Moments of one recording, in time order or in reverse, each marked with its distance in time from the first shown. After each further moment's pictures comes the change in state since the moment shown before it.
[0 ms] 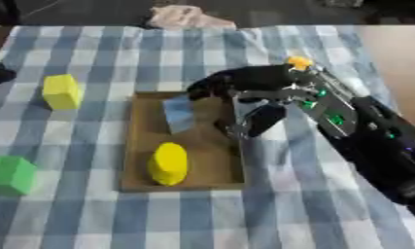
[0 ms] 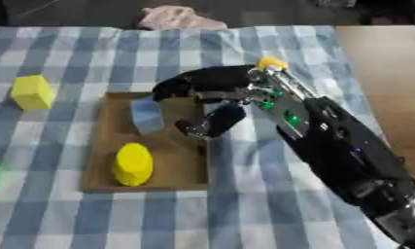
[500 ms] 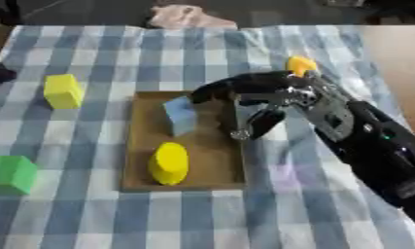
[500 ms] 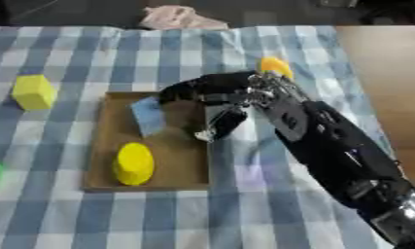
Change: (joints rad) left arm 0.000 0.000 0.000 0.000 0.000 0.002 -0.003; right arm 0.003 0.011 -0.025 -0.004 -0.103 0.065 0.047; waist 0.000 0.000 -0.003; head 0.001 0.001
